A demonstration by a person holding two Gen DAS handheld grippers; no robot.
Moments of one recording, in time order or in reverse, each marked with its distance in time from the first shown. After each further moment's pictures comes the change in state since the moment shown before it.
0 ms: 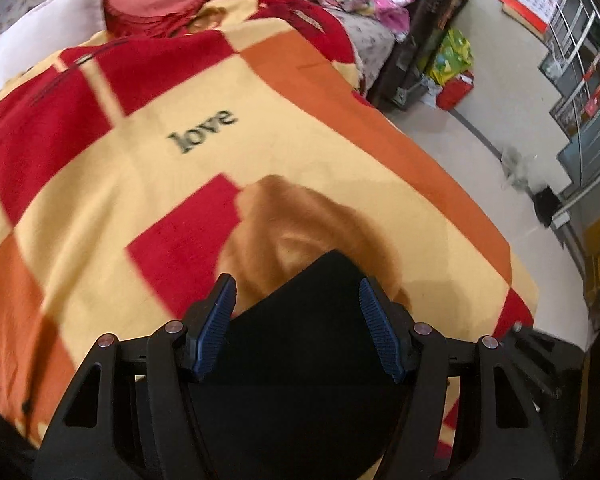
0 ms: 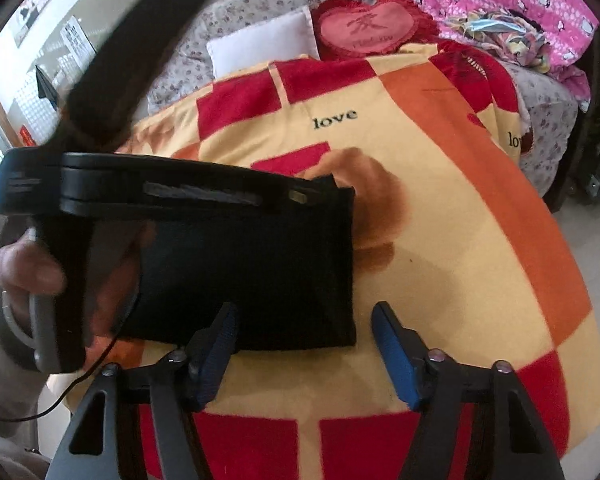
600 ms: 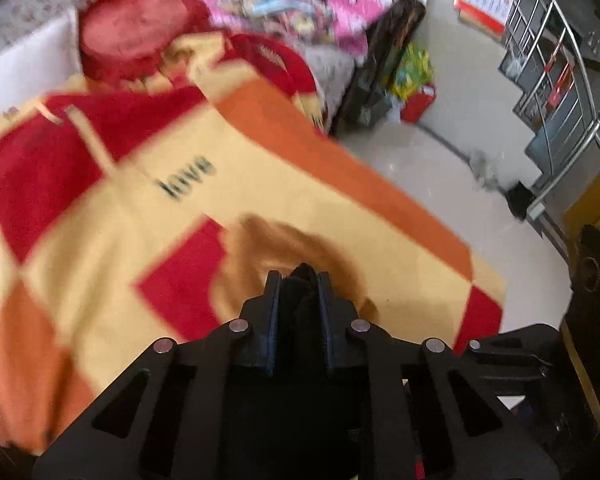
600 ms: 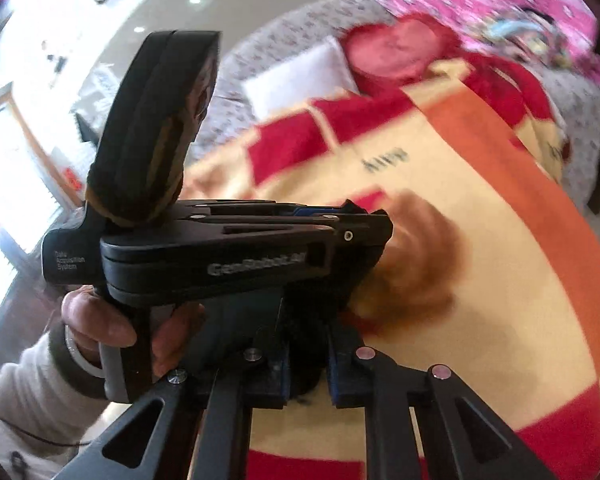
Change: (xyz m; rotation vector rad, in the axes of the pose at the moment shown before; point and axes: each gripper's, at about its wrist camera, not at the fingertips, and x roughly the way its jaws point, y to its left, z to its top) left arm -0.056 0.011 0.004 0.084 -0.139 -0.068; right arm -0.014 0.016 0.027 0.037 -0.133 0.220
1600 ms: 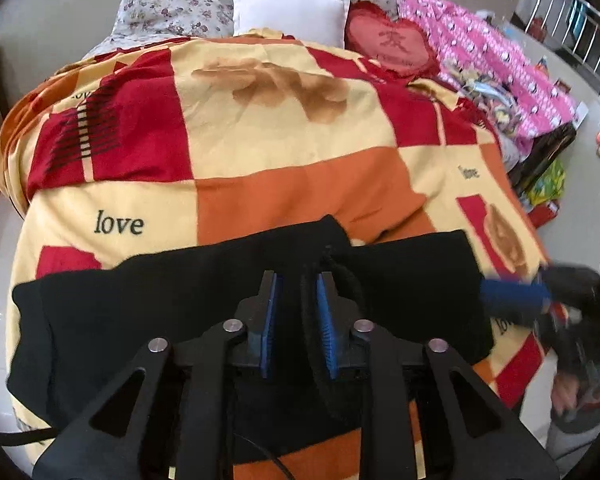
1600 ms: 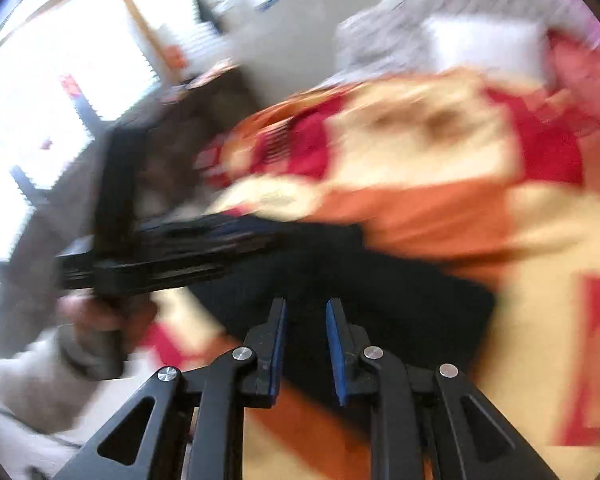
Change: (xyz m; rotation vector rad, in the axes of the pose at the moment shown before) left arm -0.175 0.165 -0.206 -0.539 -0.109 0.339; right arm 0.110 0.183 0.015 -0.382 0.250 0.170
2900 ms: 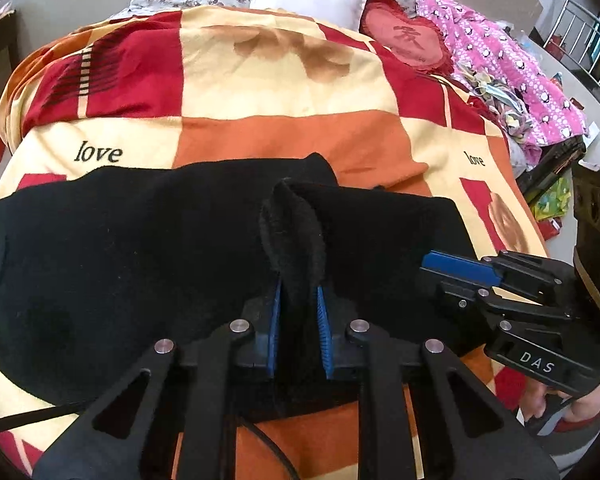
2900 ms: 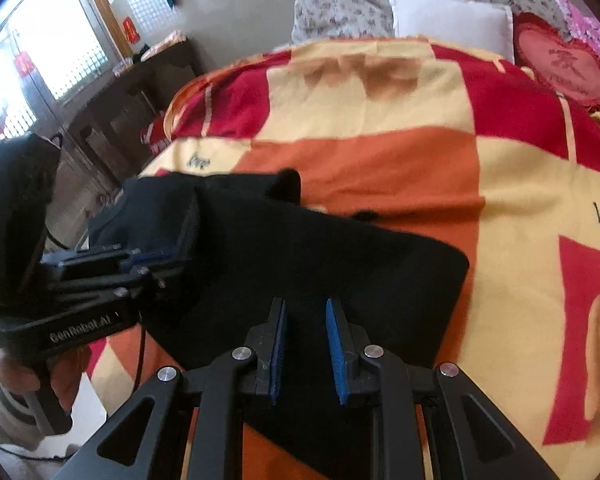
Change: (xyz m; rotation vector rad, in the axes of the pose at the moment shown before) left arm 0.024 -0.017 -0.037 -0.085 0.019 0.025; right arm 0.049 -0.025 -0.018 0.017 0.118 -0.090
